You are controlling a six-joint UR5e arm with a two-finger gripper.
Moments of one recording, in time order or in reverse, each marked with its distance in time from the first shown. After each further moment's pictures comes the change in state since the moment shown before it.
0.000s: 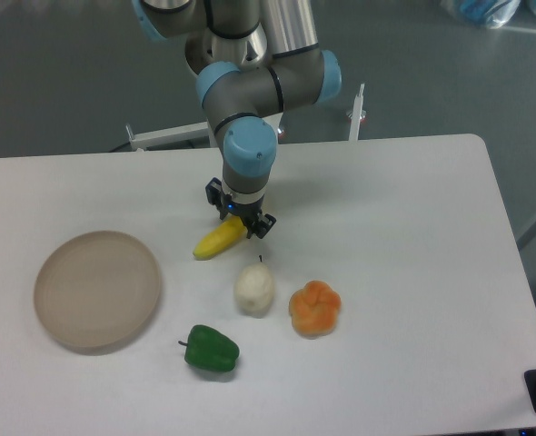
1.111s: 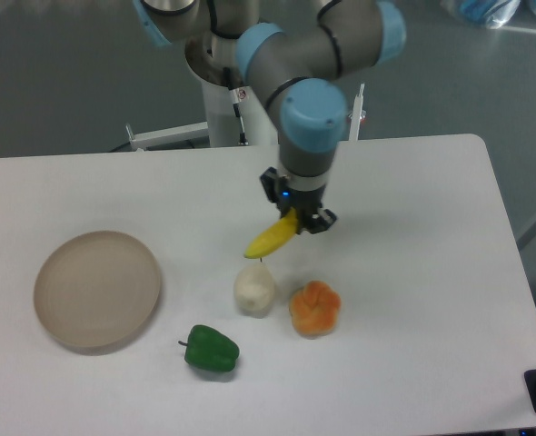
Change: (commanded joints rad) arm 0.196 -0.035 0.526 -0.429 0.045 0.271
